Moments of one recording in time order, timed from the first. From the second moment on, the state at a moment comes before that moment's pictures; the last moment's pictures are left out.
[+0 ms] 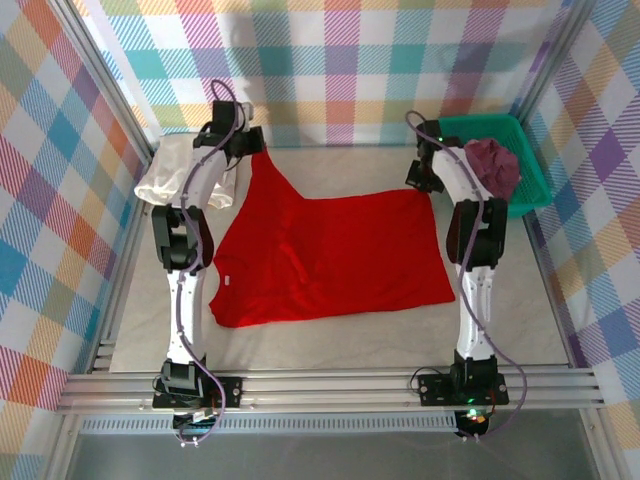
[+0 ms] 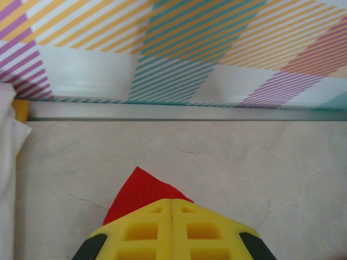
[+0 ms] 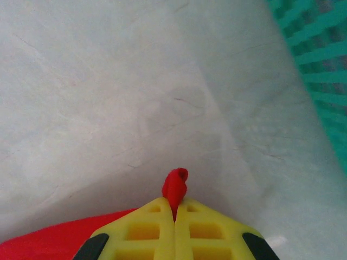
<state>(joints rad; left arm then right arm) -0.11 2.40 2.32 -0.59 0.22 -0.23 0.11 2.35 2.15 -0.99 0.15 0.48</state>
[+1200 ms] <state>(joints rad) -0.30 1.46 1.12 -0.37 -0.10 -0.14 0.08 1.71 1.18 -0.32 0.04 0.57</state>
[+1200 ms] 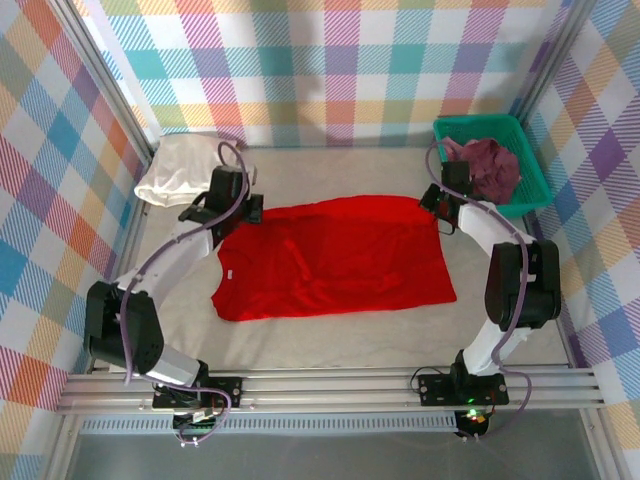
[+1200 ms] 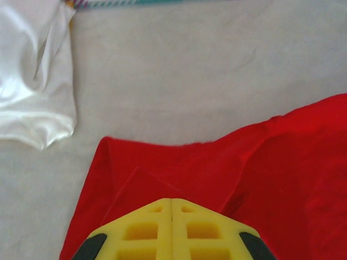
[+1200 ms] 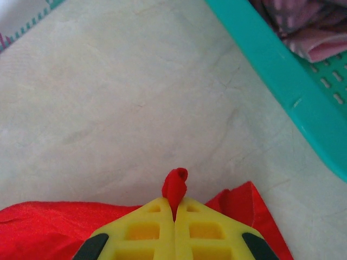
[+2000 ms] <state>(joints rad) -0.46 1.14 0.77 -0.59 -0.20 -0.34 0.07 1.50 0.89 -0.43 0.03 0.62</state>
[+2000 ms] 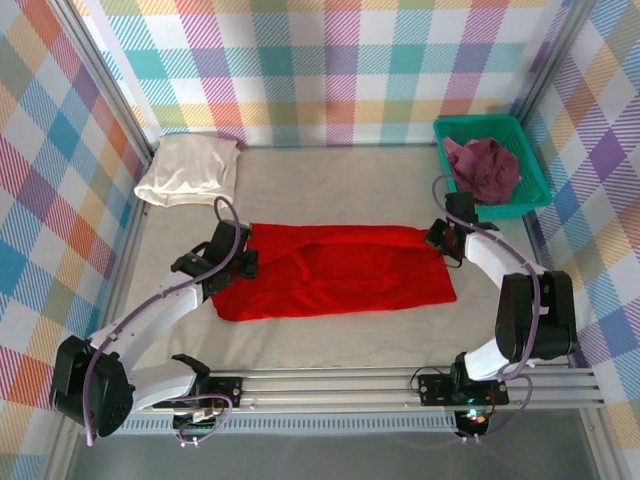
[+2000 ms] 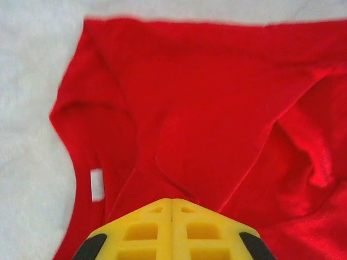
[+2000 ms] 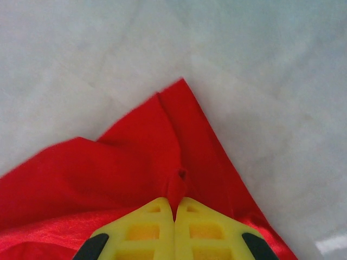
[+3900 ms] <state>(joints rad) -0.47 1.61 0.88 -0.47 -0.18 -0.47 0.18 1.44 0.91 -0.39 -0.05 0.49</state>
